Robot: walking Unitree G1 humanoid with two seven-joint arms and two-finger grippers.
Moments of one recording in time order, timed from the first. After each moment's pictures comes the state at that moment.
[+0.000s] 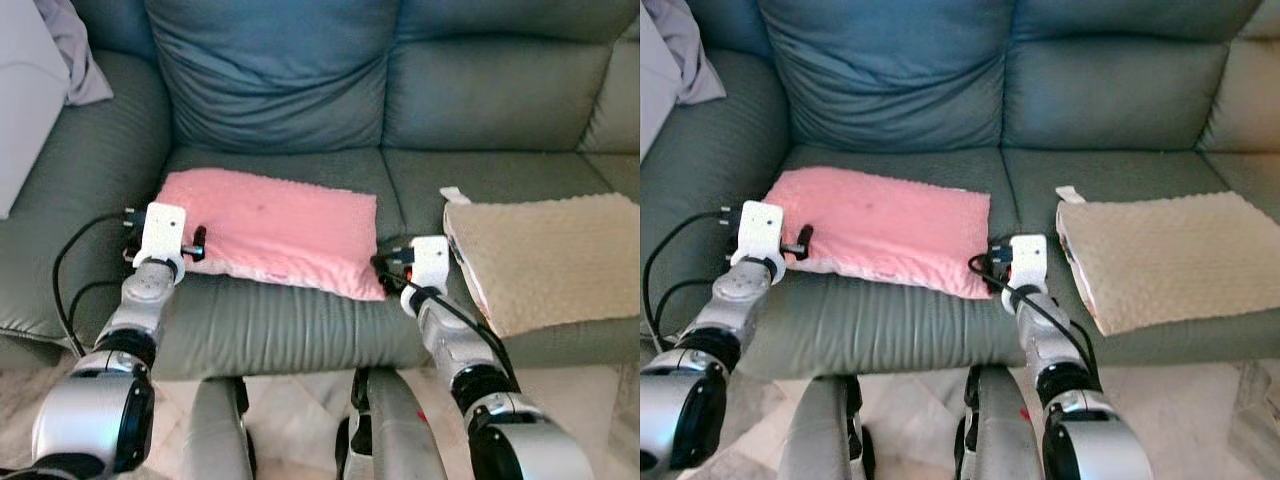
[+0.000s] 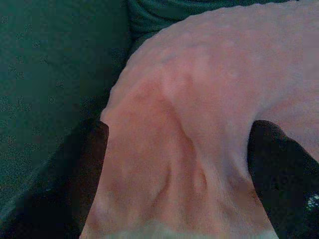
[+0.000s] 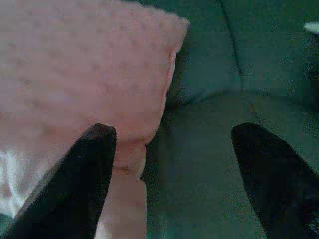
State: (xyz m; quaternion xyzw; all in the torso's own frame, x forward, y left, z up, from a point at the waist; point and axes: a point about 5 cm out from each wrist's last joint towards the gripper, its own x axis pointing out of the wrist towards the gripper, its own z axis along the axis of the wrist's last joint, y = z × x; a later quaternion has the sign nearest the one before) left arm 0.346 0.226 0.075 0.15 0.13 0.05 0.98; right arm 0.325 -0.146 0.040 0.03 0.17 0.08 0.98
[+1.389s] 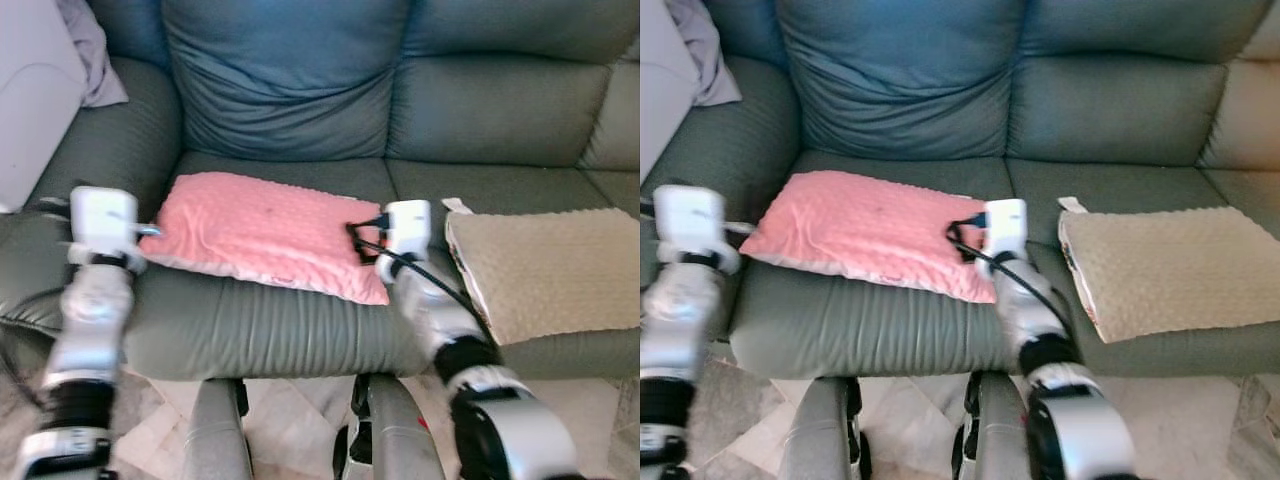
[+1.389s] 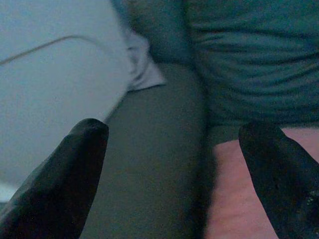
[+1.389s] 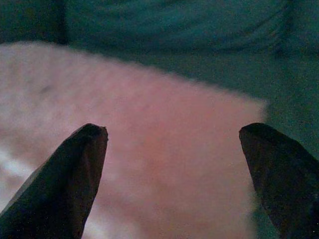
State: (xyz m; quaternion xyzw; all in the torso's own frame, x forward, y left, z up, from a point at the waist) left arm 0.309 0.263 0.139 0.17 -0.04 0.13 0.98; right arm 0.351 -0.096 0.079 0.05 0.13 0.16 0.98
